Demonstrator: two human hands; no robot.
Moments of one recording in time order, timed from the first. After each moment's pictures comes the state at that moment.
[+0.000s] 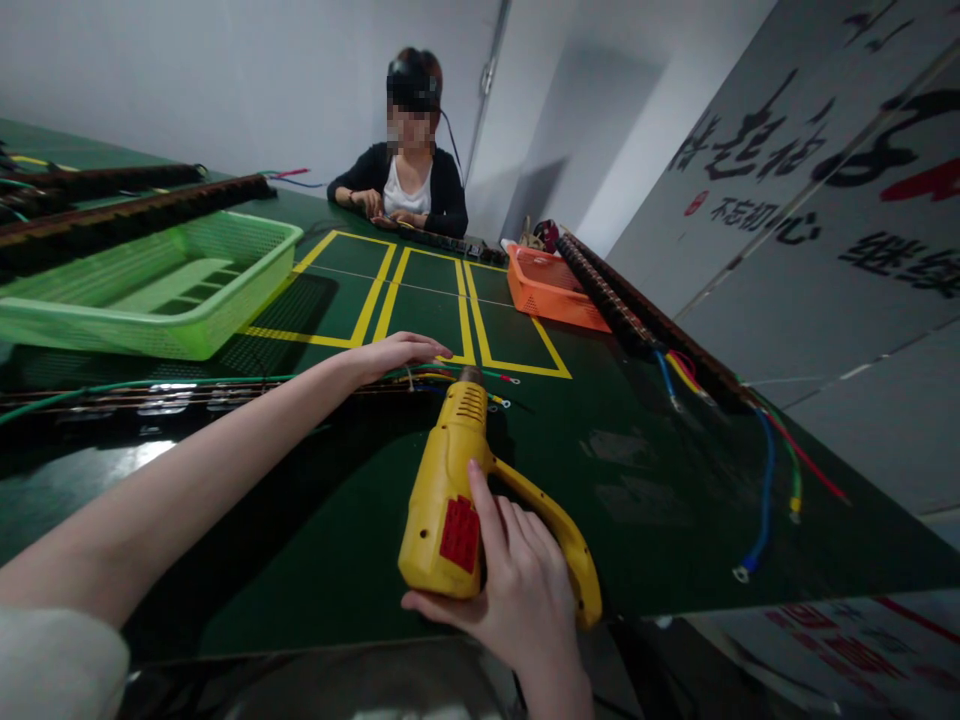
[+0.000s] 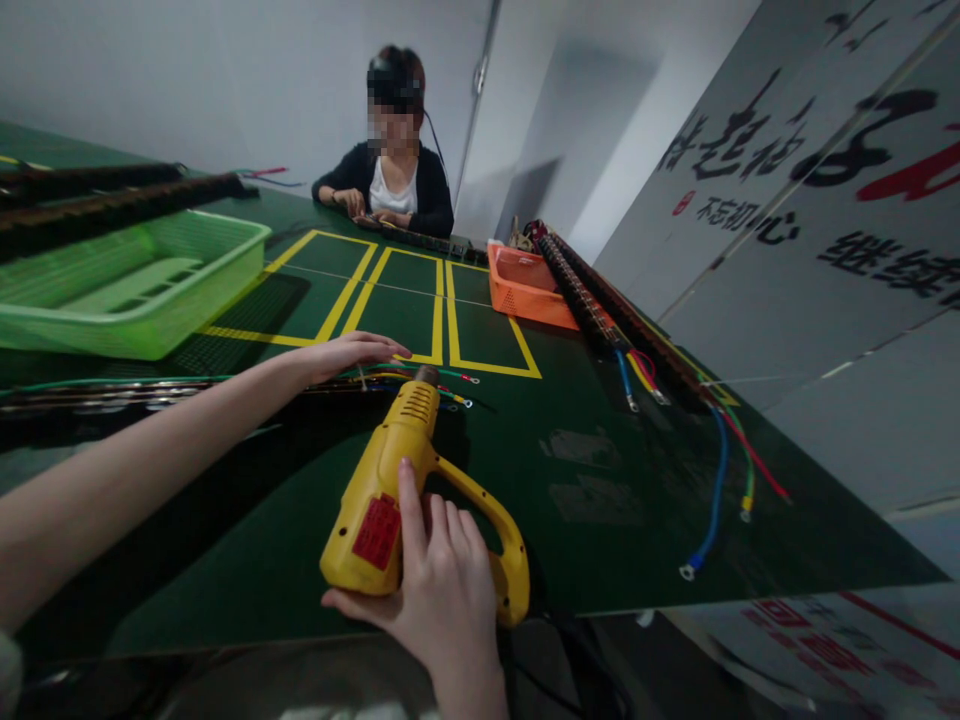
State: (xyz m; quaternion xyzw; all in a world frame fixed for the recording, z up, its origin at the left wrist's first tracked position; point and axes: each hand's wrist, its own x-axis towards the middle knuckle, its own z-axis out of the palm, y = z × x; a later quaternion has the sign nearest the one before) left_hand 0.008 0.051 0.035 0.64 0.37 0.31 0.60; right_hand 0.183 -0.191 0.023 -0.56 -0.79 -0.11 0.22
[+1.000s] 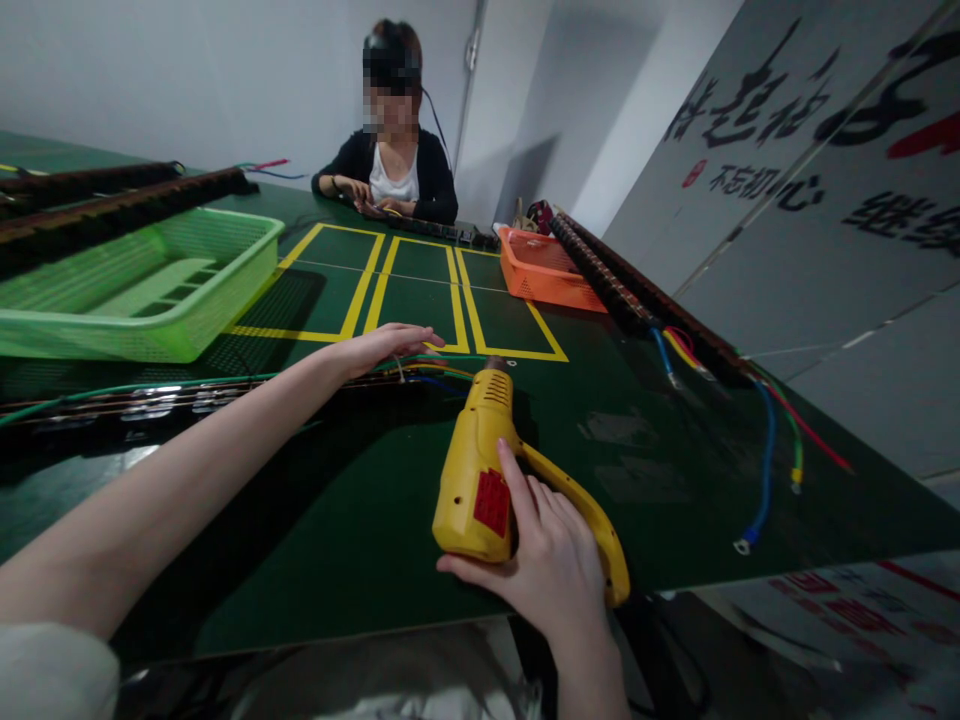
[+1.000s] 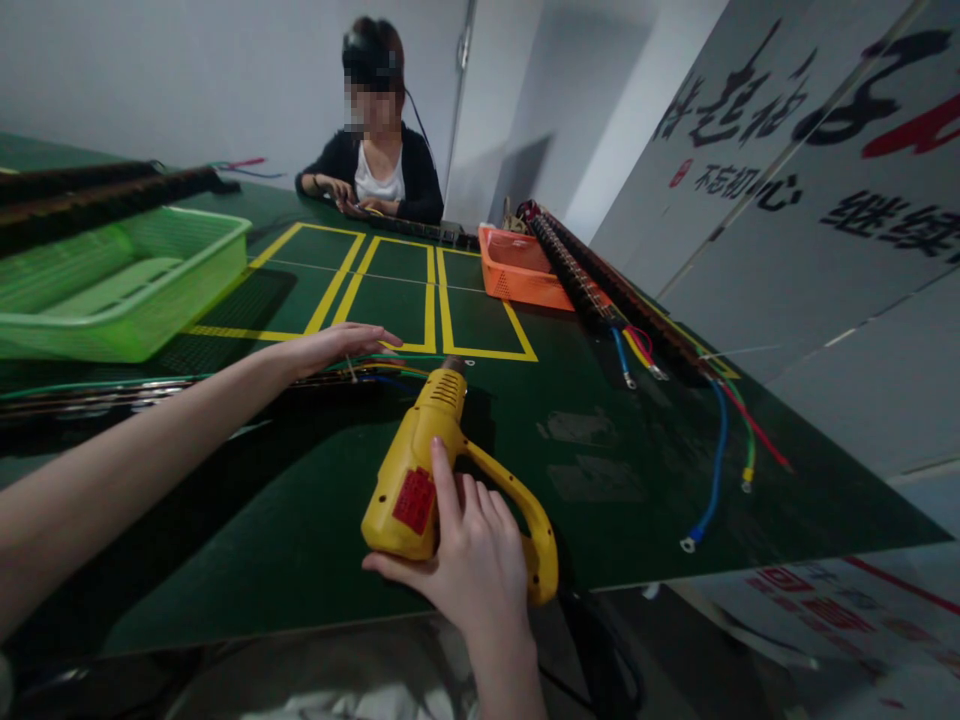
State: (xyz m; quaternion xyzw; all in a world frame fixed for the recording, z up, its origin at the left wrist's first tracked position) left_hand 0.008 0.044 0.043 0.64 0.38 0.29 0.60; right_hand 0.211 -0.187 0.025 -0.60 -0.77 -0.11 0.20
